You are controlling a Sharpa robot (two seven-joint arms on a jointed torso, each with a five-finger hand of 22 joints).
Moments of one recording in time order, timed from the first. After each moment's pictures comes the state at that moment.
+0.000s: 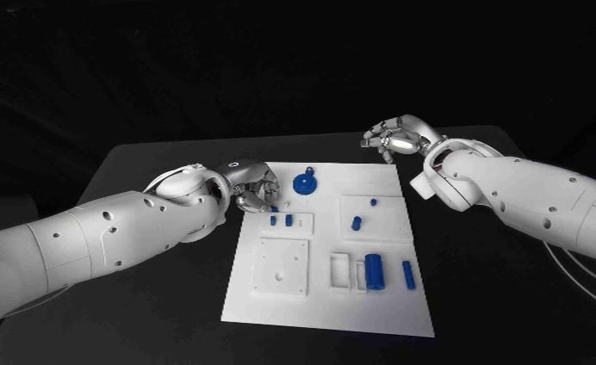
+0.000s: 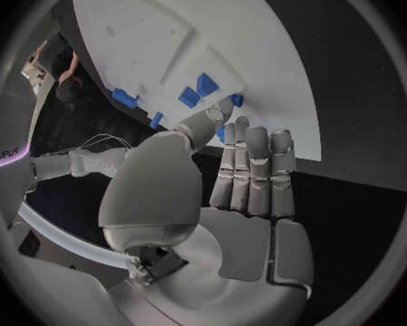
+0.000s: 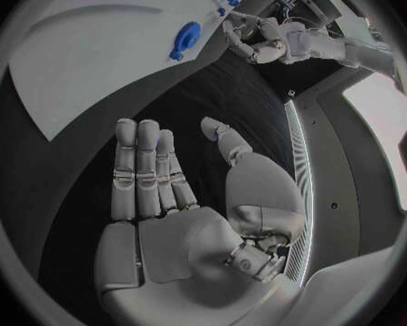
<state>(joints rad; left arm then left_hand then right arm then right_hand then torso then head) 1.27 -0.65 -0.12 1.25 -1.44 -0.23 0.03 1.22 -0.19 0.62 -0.27 0.05 1.00 0.11 0.31 0.55 1.07 0.05 0.51 0.36 1.09 -0.06 1.27 0.47 0.05 0.89 -0.12 0.92 1.31 1.29 -0.71 -0.05 1.14 -0.82 -0.35 0.14 0.81 -0.09 0.40 -0.28 0.62 0.81 0.18 0.25 0.46 0.84 0.07 1.11 0.64 1.13 -0.03 0.83 0.93 0.22 1.09 0.04 0.66 1.29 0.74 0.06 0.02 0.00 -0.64</state>
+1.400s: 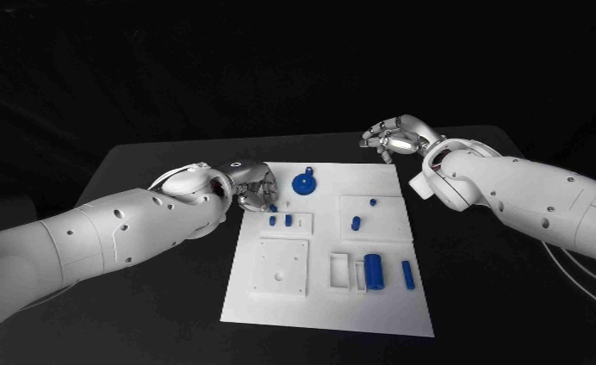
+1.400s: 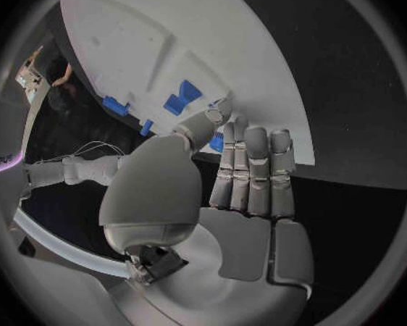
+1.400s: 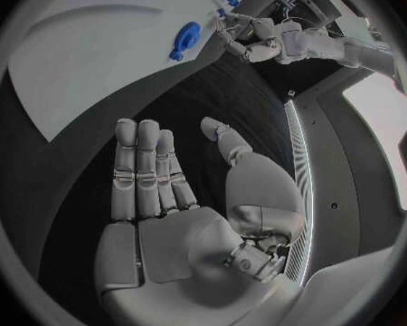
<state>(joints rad) 1.26 -0.61 -0.12 1.19 -1.46 -0.20 0.02 1.22 -0.16 0.62 -0.26 0.05 1.01 0.10 0.31 0.55 1.08 0.04 0.52 0.36 1.09 -0.06 1.27 0.47 0.06 0.90 -0.12 0.92 1.31 1.29 -0.71 -0.05 1.14 -0.82 -0.35 0.14 0.81 -0.09 0.40 -0.28 0.62 0.81 0.18 0.25 0.46 0.84 0.08 1.11 0.64 1.13 -0.03 0.83 0.93 0.22 1.09 0.04 0.66 1.29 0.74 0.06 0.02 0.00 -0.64</state>
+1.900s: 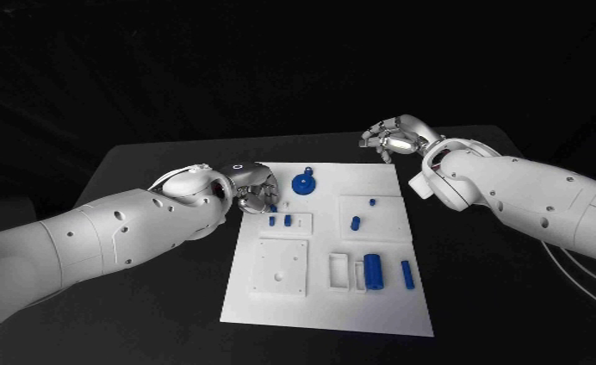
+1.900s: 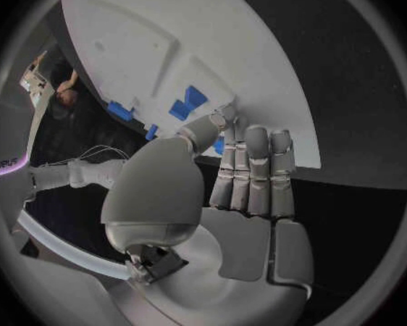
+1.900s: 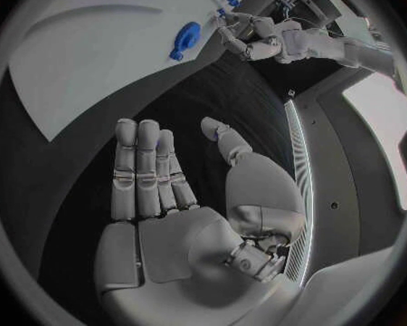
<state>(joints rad) 1.27 -0.61 -0.13 1.19 -1.49 -0.19 0.05 1.23 -0.19 0.61 -0.27 0.06 1.00 0.11 0.30 0.54 1.04 0.06 0.53 0.37 1.08 -0.06 1.27 0.47 0.06 0.89 -0.12 0.91 1.31 1.29 -0.71 -0.05 1.14 -0.82 -0.35 0.14 0.81 -0.09 0.40 -0.28 0.62 0.81 0.18 0.25 0.46 0.84 0.08 1.11 0.64 1.13 -0.03 0.83 0.93 0.22 1.09 0.04 0.66 1.29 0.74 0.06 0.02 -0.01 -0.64</state>
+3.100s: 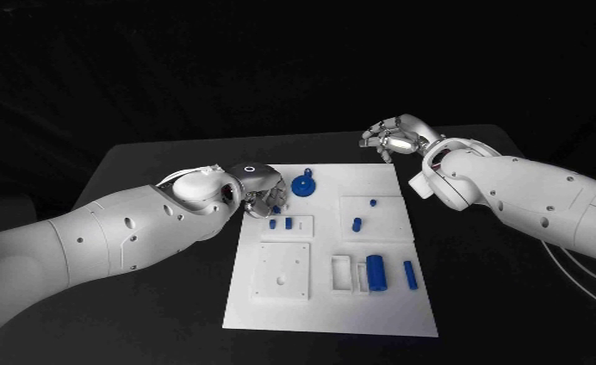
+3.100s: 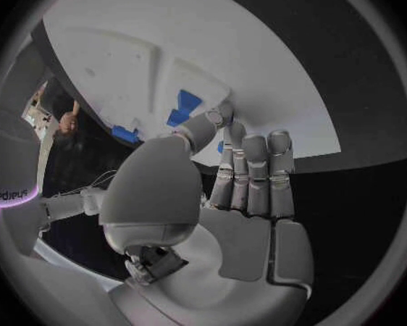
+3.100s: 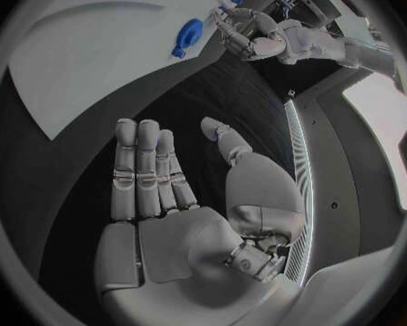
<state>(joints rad) 1.27 -0.59 -0.14 1.21 -1.69 -0.19 0.04 1.22 -0.22 0.59 -0.26 0.05 0.99 0.11 0.29 0.53 0.93 0.01 0.97 0.53 1.07 -0.10 1.37 0.52 0.05 0.91 -0.13 0.94 1.31 1.28 -0.71 -0.05 1.14 -0.82 -0.35 0.14 0.81 -0.09 0.40 -0.28 0.62 0.81 0.18 0.25 0.46 0.85 0.08 1.11 0.64 1.13 -0.03 0.83 0.93 0.22 1.09 0.04 0.66 1.29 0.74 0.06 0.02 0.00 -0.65</state>
